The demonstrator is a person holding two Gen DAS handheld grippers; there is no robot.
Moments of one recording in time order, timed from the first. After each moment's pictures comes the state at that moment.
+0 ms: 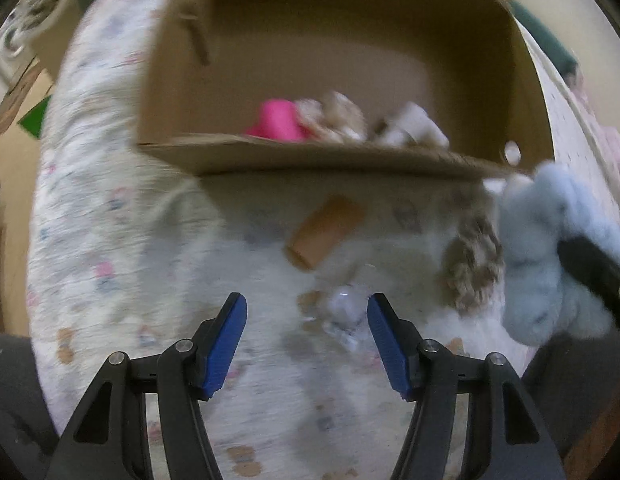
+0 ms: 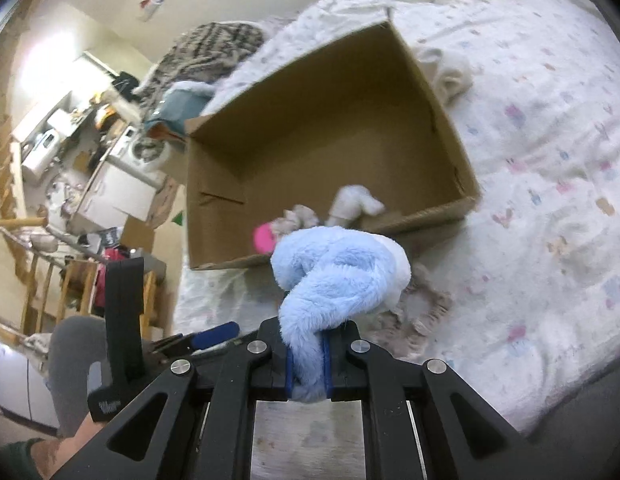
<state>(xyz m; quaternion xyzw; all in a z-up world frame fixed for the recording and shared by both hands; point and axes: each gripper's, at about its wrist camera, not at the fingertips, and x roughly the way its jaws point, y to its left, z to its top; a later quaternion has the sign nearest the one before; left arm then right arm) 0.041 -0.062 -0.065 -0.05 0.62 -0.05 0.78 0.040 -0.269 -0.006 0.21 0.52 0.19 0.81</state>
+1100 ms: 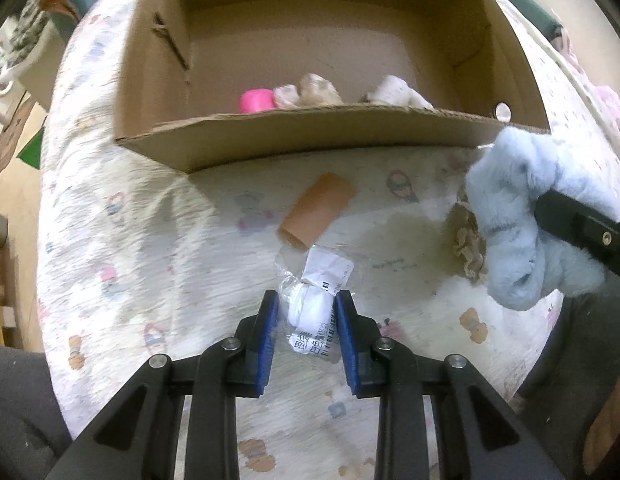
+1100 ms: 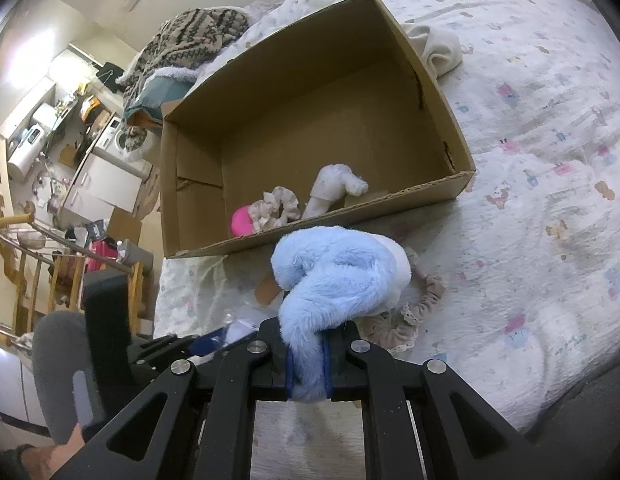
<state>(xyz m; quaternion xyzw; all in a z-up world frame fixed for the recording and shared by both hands) 0.017 -0.078 -0.072 0.00 0.62 -0.06 0.79 0.038 -0.267 -0.020 0.19 0.54 0.19 0.80</state>
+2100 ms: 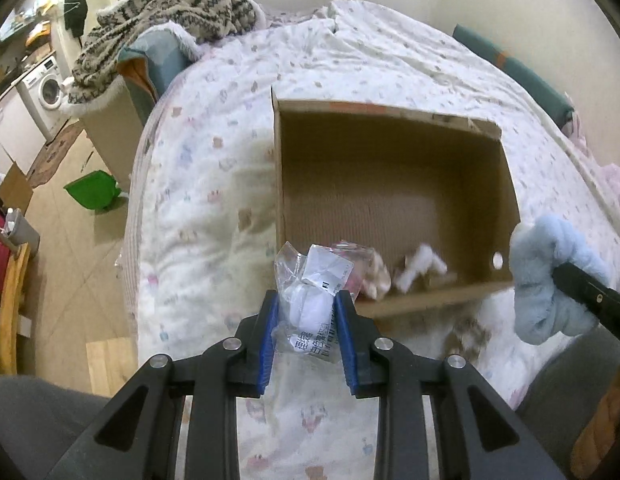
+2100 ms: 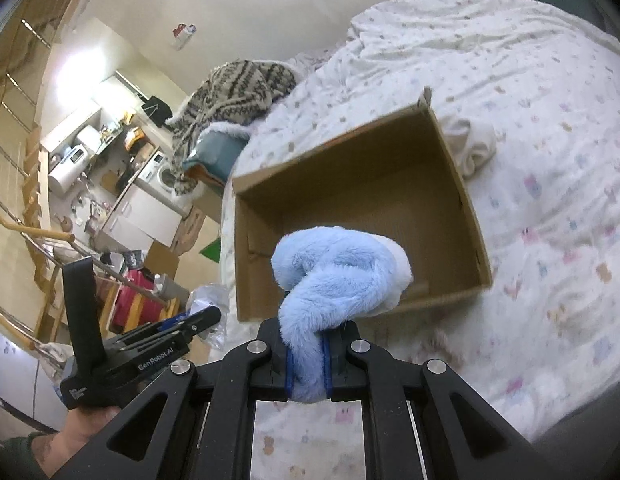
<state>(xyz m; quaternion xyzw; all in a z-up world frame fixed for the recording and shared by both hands) 0.054 -0.008 0.065 -0.03 0.50 0.00 0.87 0.053 -0.282 0.056 0.22 0.44 0.24 0.84</state>
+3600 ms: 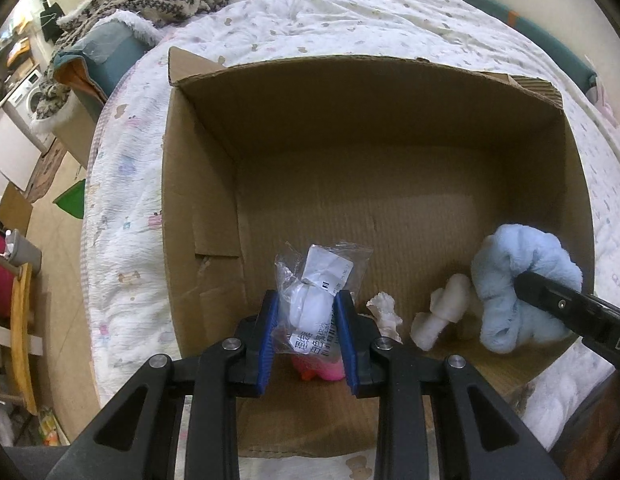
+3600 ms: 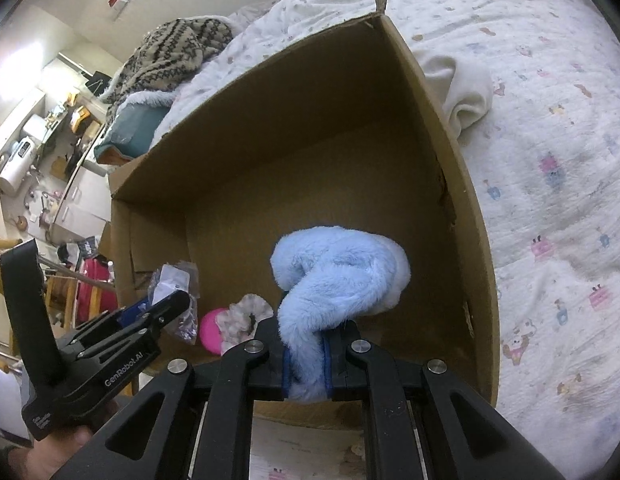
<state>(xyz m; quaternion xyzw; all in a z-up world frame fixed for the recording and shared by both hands) 0.151 -0.052 -0.019 0.02 0.54 0.01 0.84 0.152 -0.269 -0.039 0.19 0.54 0.18 0.80</state>
